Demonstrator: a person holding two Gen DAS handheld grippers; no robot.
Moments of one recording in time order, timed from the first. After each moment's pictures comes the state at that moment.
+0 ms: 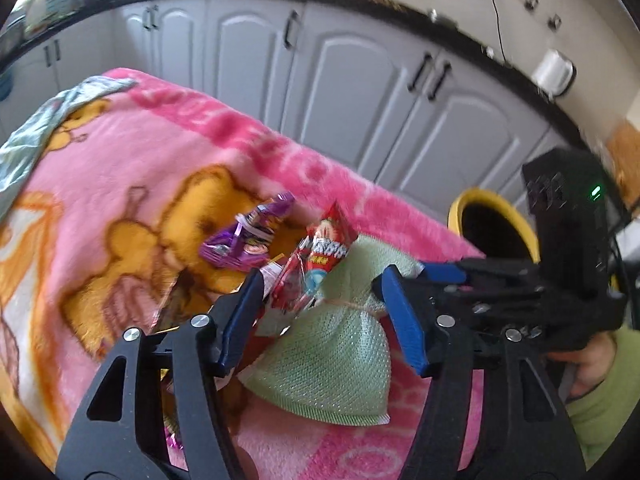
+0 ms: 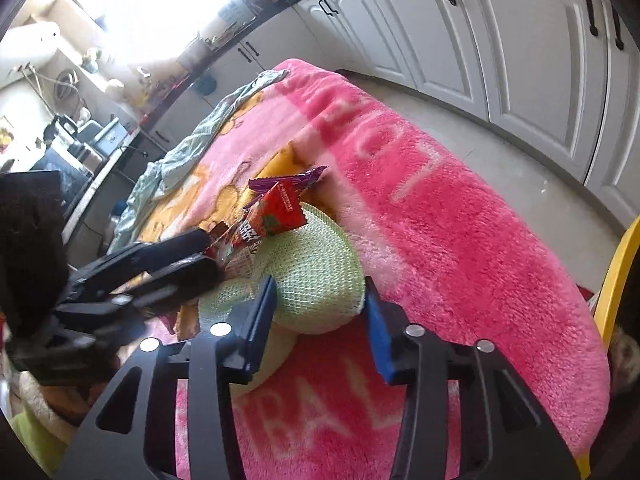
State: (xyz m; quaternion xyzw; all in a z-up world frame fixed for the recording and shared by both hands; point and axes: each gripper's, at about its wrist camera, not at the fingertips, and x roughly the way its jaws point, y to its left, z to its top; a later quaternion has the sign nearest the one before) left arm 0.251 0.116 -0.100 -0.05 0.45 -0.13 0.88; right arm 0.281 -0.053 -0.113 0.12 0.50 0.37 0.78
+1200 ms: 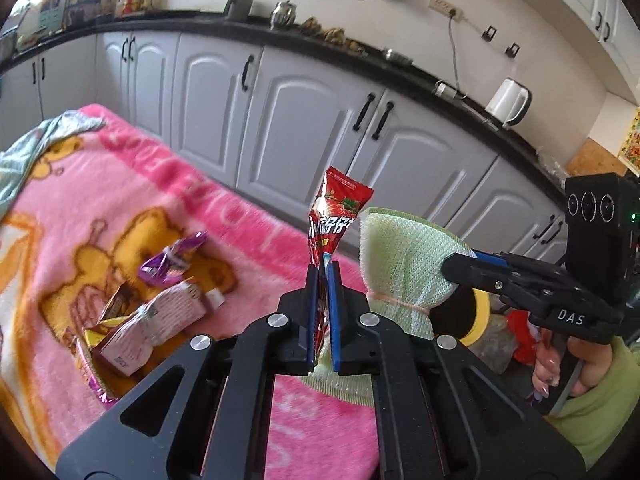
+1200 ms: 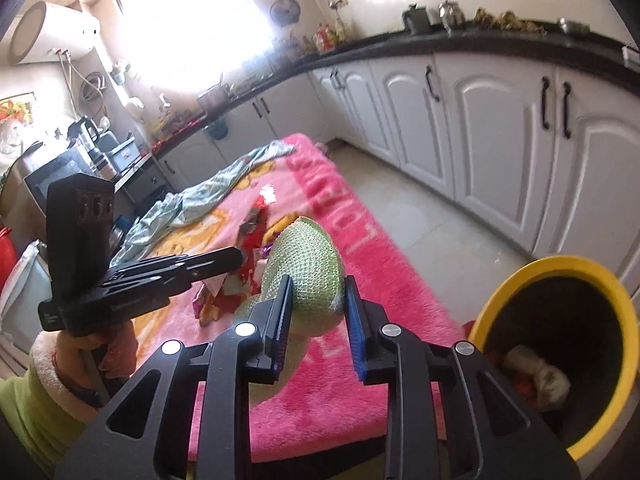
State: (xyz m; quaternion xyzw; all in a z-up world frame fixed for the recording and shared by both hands) left arm 0.207 0.062 -0.035 -0.09 0.37 -0.17 0.91; right arm 0.214 -0.150 -0.011 0.08 0.37 0.35 0.86
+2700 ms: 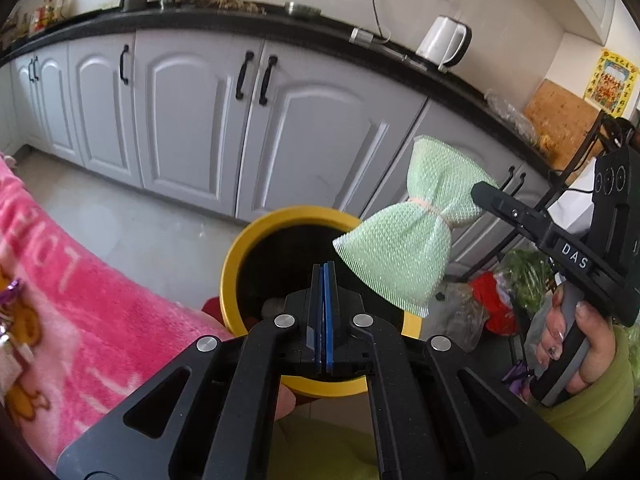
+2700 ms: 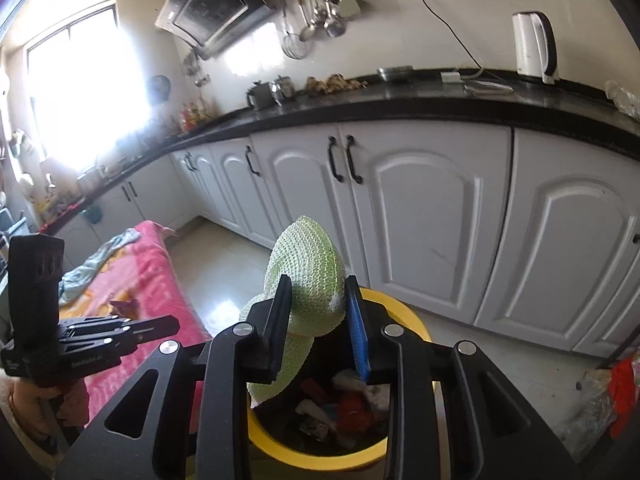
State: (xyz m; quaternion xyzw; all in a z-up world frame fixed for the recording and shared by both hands) left arm 0.258 -0.133 -0.063 -0.04 0.41 -0.28 0.87; right arm 0.197 -0.367 -0.019 0.11 0.30 0.10 0.94
